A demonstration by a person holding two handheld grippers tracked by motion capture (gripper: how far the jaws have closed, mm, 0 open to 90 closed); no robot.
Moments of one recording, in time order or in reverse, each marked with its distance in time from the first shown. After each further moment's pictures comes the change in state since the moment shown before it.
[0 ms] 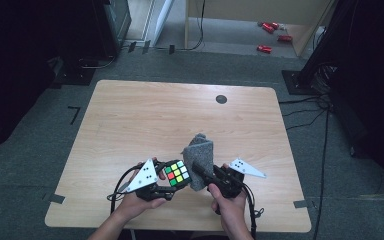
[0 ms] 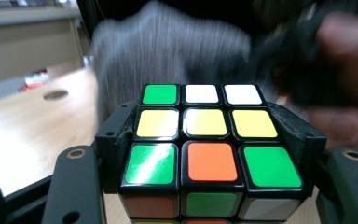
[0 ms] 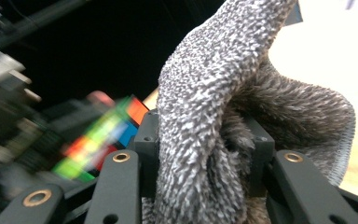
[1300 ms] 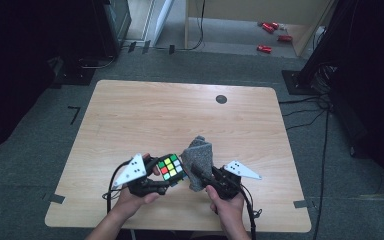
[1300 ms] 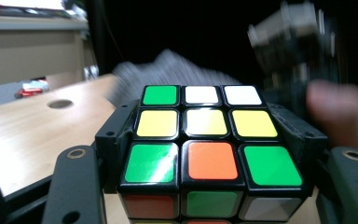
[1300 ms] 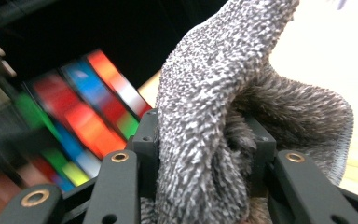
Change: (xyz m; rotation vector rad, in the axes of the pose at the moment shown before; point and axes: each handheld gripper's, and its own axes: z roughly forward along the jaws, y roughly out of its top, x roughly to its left) left arm 0.022 0.010 -0.027 -0.184 0.010 -0.161; right arm -0.007 -0.015 0.008 0.044 -0.073 -0.077
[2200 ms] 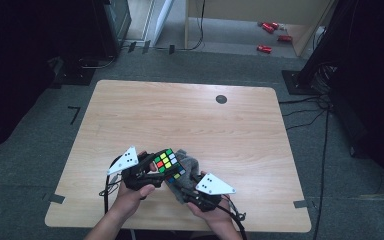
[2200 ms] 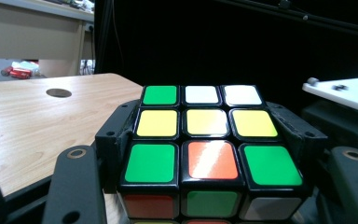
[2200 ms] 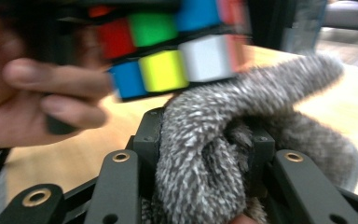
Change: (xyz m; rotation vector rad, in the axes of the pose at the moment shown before) left arm 0.009 0.000 0.002 0.006 -0.016 -0.143; right arm 0.044 -0.028 0.024 0.051 0.081 -0.427
